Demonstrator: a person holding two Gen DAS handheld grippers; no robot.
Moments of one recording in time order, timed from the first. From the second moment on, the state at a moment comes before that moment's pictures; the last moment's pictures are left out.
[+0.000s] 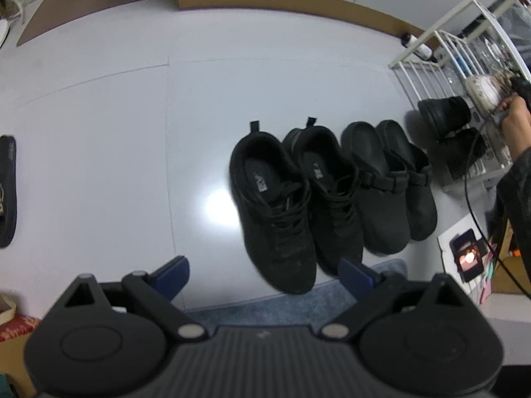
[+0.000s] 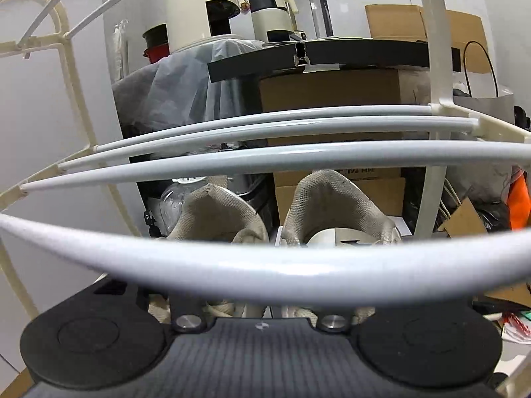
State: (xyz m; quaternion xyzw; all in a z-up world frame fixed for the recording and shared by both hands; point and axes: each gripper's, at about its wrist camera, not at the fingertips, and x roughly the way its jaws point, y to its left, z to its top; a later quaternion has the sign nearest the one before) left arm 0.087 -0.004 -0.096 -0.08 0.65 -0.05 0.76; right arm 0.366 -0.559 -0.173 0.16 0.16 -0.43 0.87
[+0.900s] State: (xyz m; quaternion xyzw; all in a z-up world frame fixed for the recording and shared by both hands) left arm 0.076 0.000 -0.066 -0.07 0.61 -0.05 0.79; right arm 0.346 -0.491 -0.151 0.07 0.18 -0.39 0.90
